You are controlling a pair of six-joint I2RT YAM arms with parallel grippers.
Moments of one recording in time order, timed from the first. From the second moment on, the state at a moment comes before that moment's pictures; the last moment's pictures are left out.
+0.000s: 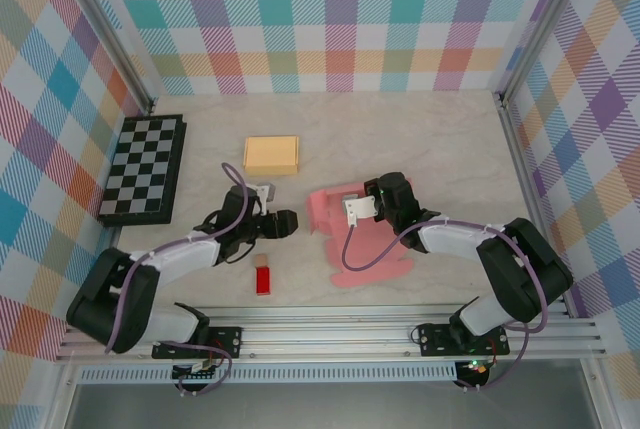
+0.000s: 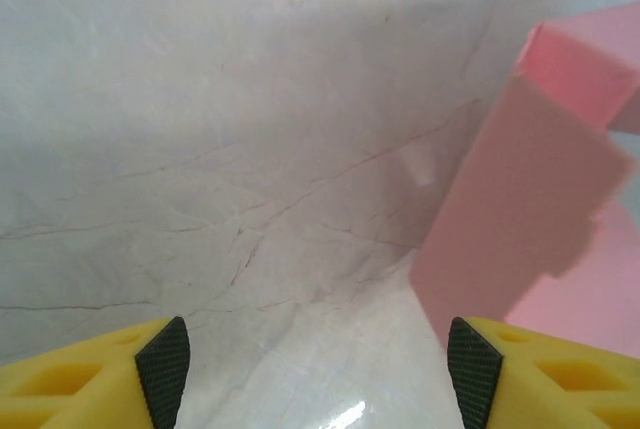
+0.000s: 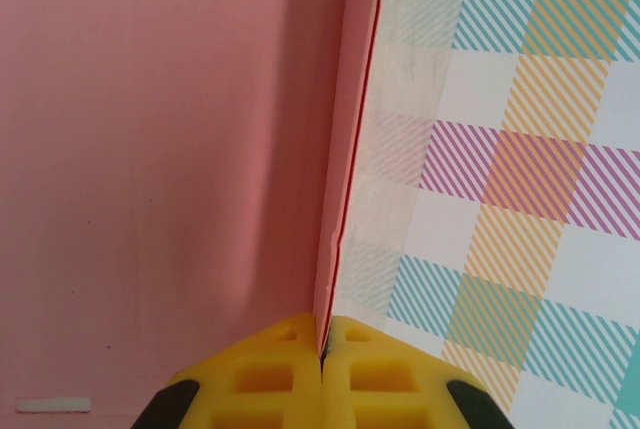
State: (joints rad) left arm -0.45 1.37 0.52 0.10 0.27 -0.49; right arm 0.61 1.50 0.63 0.34 0.19 -1.48
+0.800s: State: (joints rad) left arm -0.53 1.62 0.69 0.24 0.46 -0.42; right arm 0.61 1.50 0.63 0.34 0.20 -1.49
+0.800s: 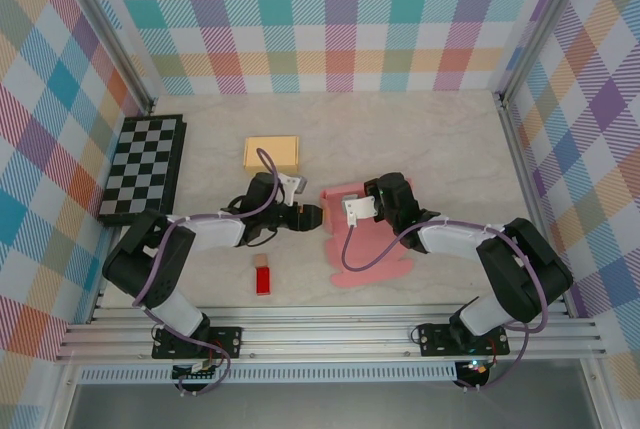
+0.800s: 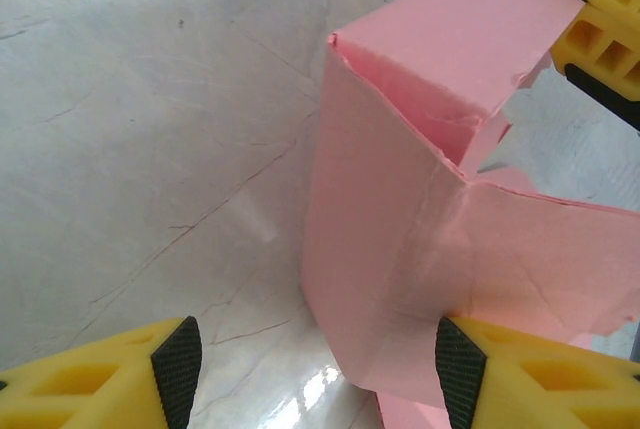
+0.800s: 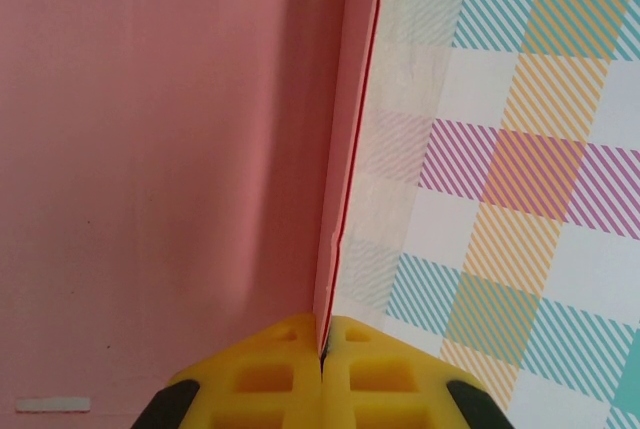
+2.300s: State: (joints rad) left arm -0.59 1.67 0.70 0.33 0.51 -0.52; right arm 0.62 1.50 0.63 0.34 0.22 -1.49
